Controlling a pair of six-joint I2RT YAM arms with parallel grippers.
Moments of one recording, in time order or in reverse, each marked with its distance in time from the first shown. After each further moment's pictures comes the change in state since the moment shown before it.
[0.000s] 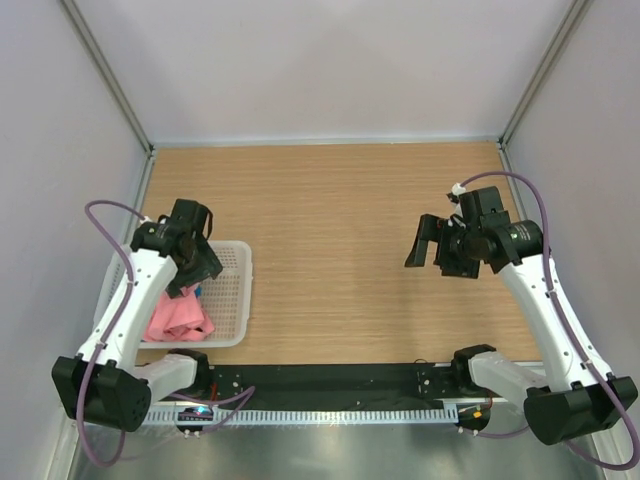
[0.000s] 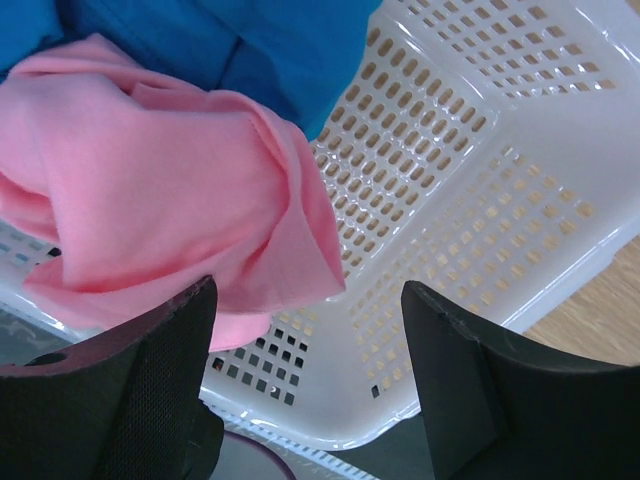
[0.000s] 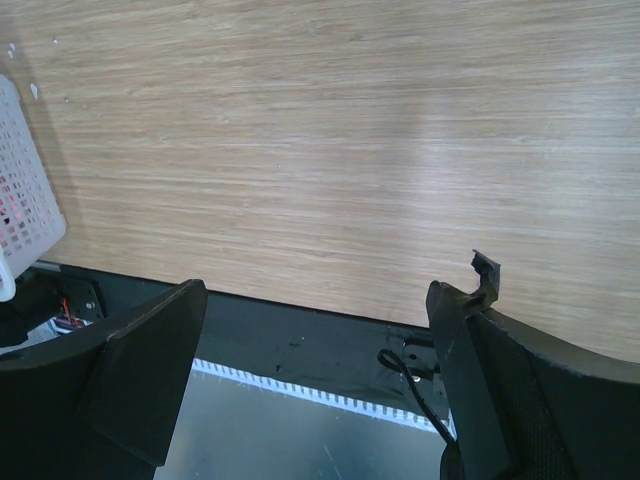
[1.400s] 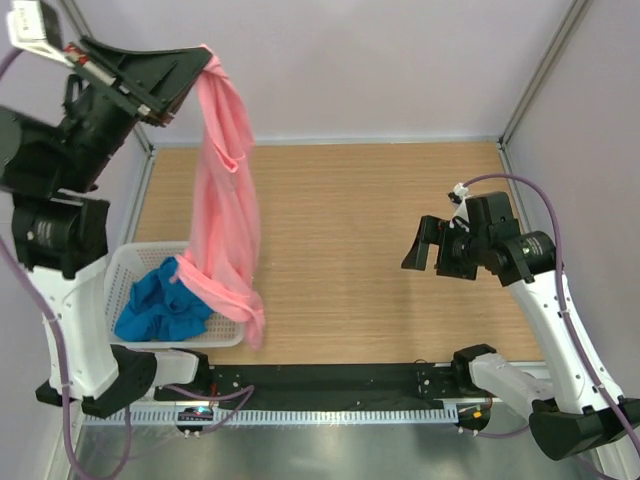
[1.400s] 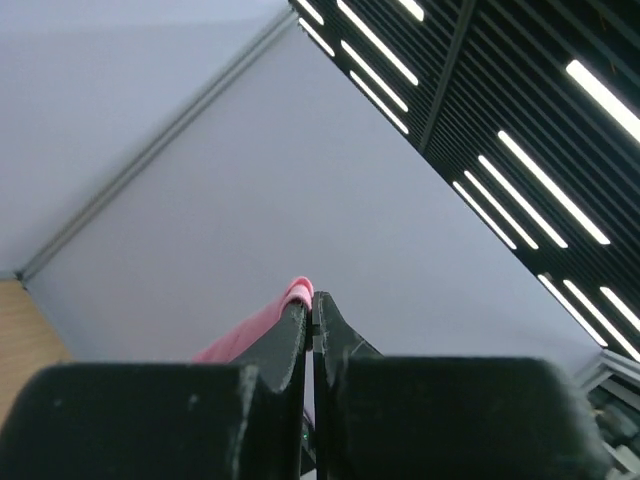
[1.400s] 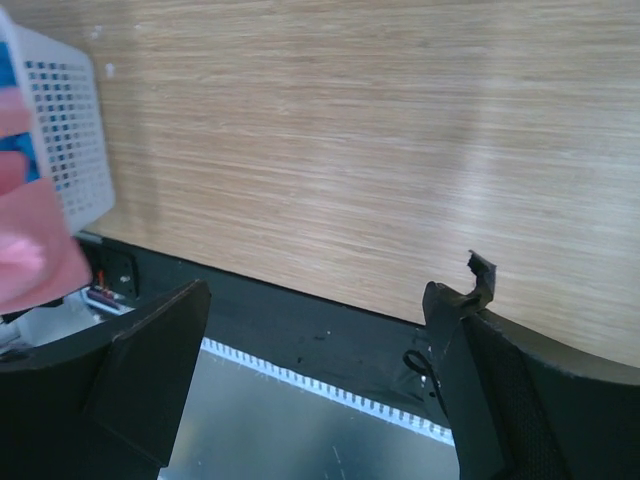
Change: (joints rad) left arm -0.028 0.154 1.168 0.855 0.770 -0.441; right arm 0.040 -0.074 0.022 -0.002 -0.054 0.009
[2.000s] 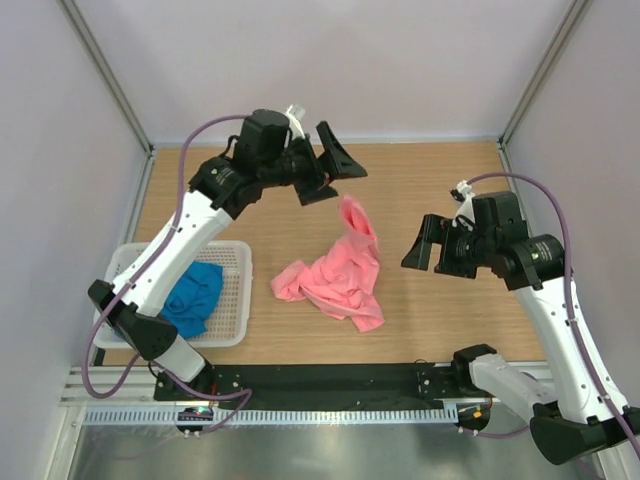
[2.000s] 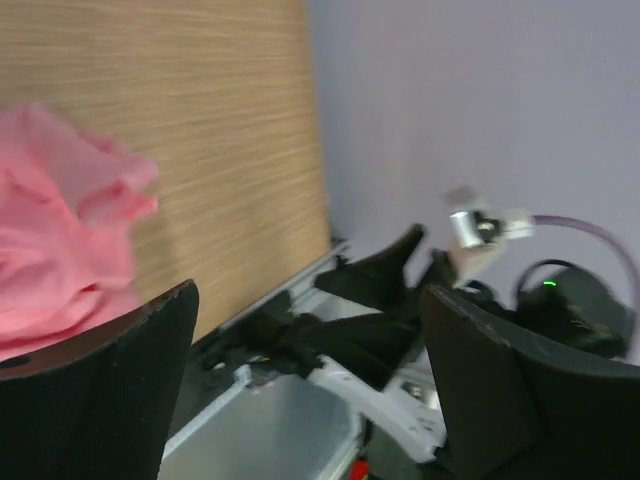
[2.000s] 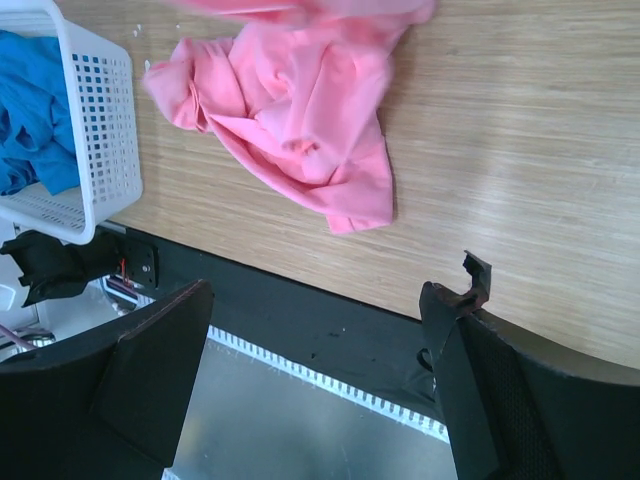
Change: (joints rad) left arm -0.454 0.275 -0.396 -0.286 -0.153 0.183; right arm 0.002 -0.024 0.047 -0.010 -0.062 -0.003
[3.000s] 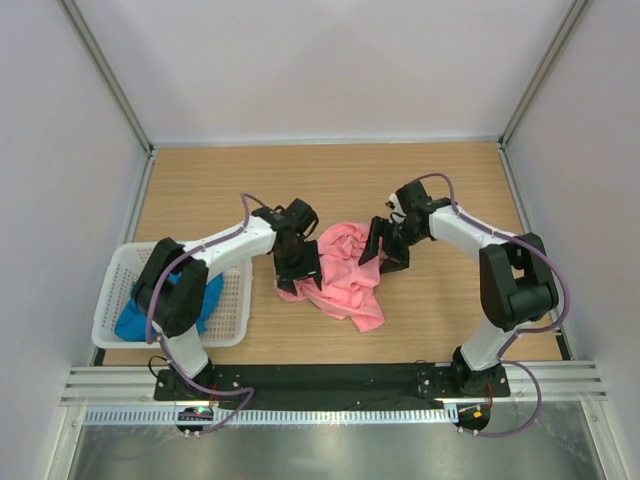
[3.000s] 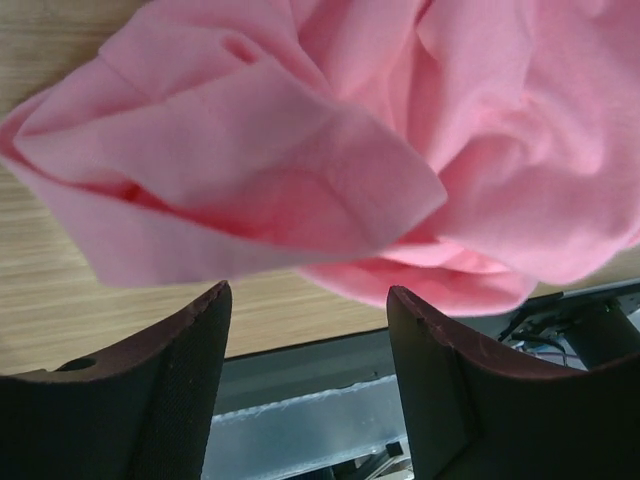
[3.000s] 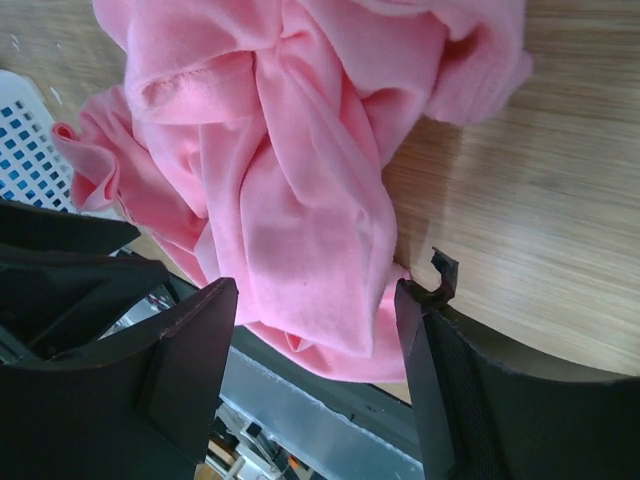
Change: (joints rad) left arm 0.001 0.158 -0.626 -0.167 -0.117 0.192; right arm 0.051 0.726 -0.133 0.483 -0.191 0.108
